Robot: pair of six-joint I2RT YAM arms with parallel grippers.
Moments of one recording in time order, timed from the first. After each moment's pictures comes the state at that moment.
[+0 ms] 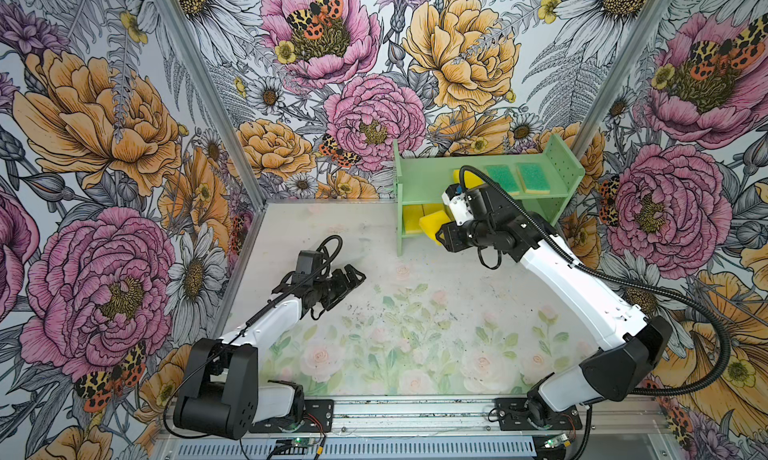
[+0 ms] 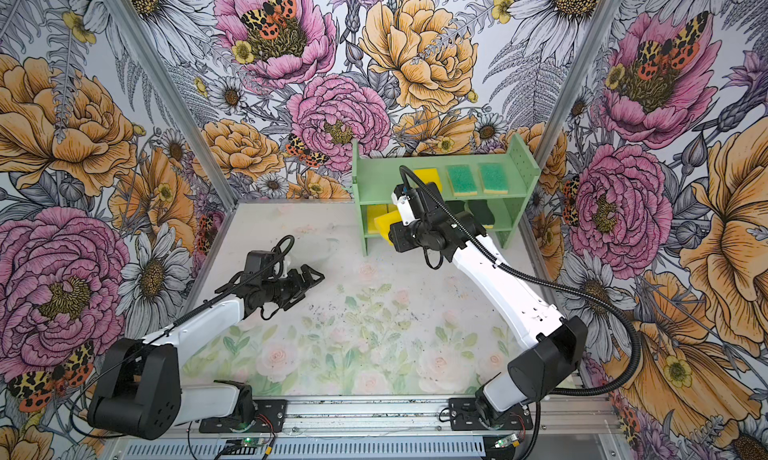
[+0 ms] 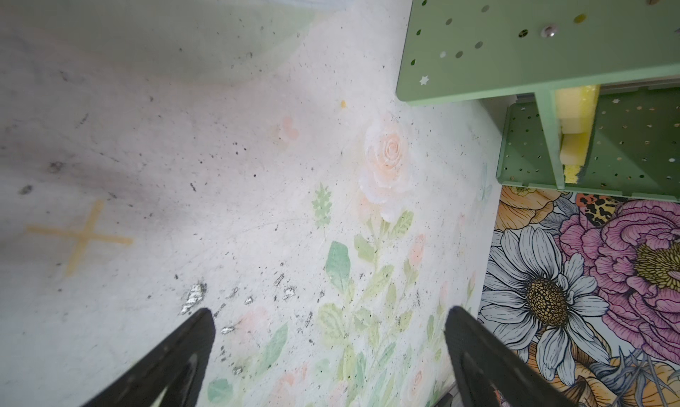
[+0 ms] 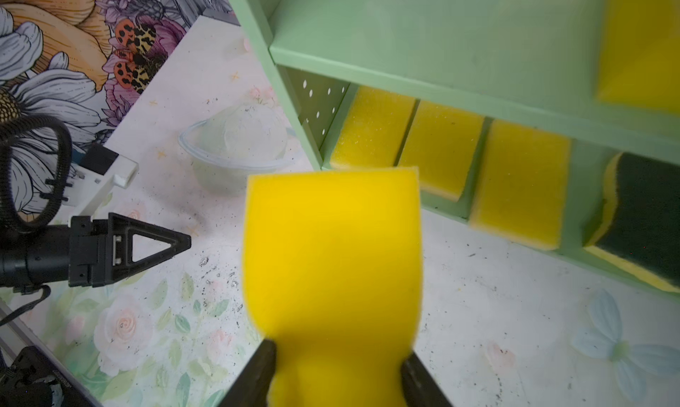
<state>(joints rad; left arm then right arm) -0.18 1.31 0.69 -0.24 0.44 -0.79 0.50 1.52 1.68 -0.93 -0.08 0.14</state>
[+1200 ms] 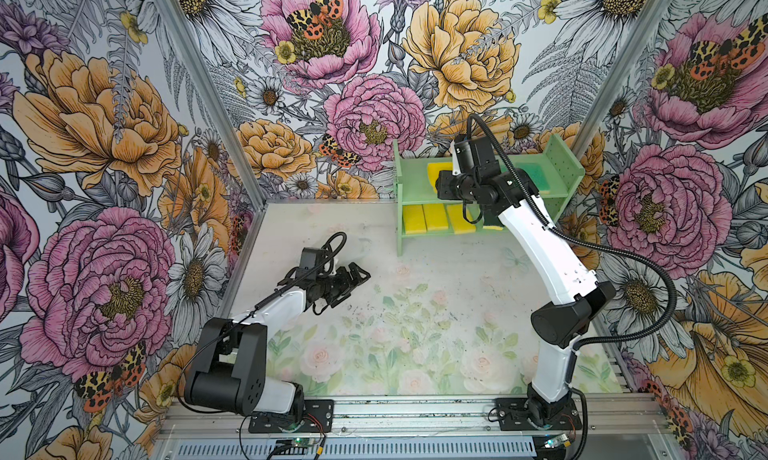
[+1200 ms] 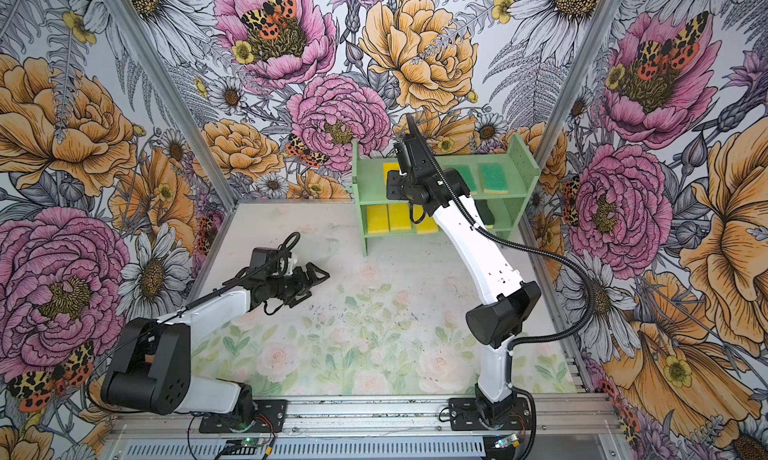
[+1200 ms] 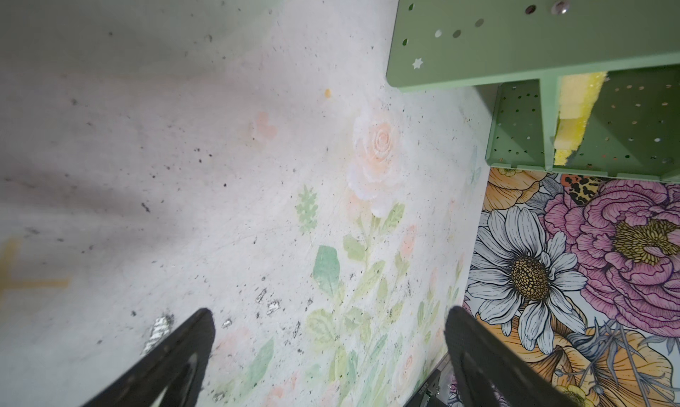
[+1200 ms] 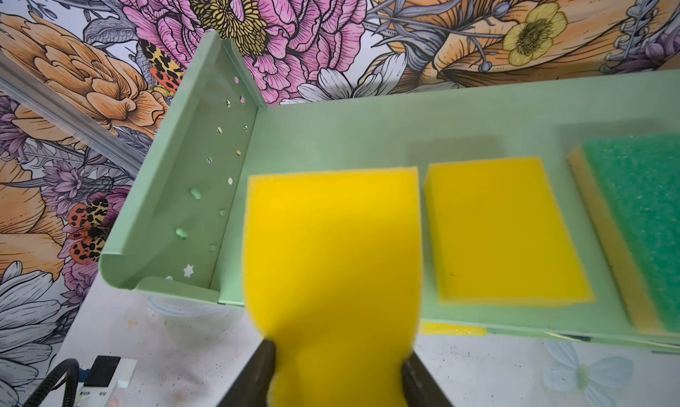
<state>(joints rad) -0.18 1.42 0.73 -0.18 0.54 -0.77 0.49 1.93 2.32 -1.06 0.17 0.36</state>
